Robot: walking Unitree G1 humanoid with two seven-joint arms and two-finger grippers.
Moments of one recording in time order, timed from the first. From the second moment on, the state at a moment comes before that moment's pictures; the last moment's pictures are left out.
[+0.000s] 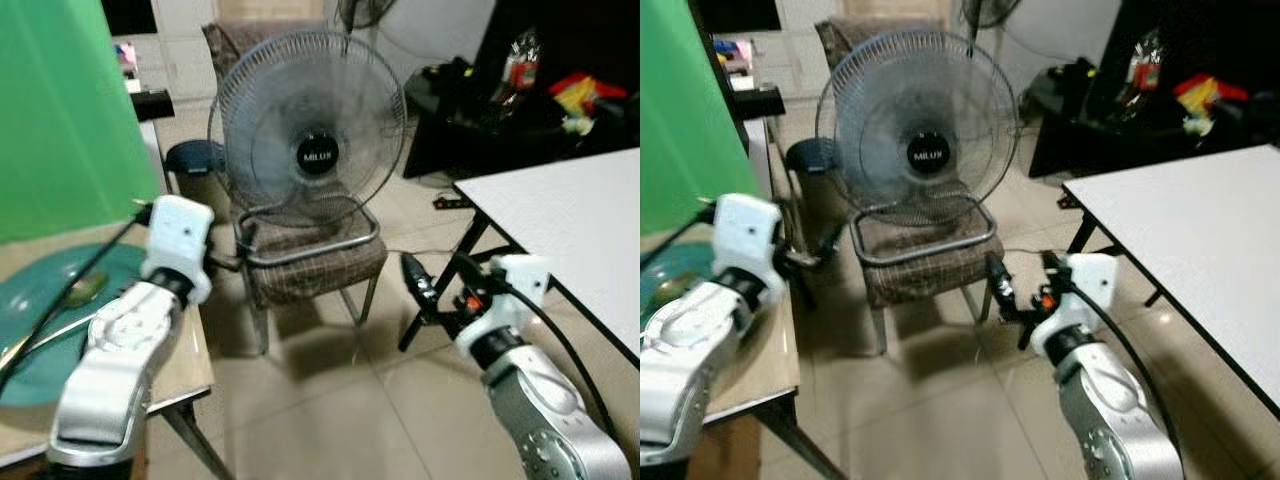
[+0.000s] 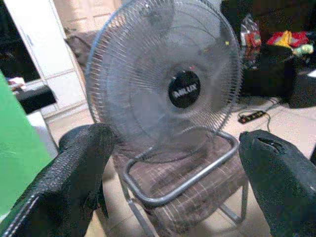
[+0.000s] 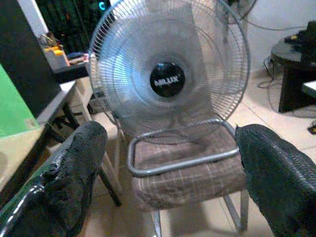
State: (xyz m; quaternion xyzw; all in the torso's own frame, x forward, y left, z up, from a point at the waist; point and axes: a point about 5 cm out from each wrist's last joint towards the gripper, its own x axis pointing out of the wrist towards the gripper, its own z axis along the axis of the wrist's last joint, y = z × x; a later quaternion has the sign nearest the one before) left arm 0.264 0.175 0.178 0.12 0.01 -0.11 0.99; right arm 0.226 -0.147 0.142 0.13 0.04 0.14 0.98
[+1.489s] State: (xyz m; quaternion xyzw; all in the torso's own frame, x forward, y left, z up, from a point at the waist) left arm 0.265 0.161 0.179 0.12 0.00 -0.11 0.99; right arm 0.241 -0.166 0.145 0.10 0.04 0.14 0.98
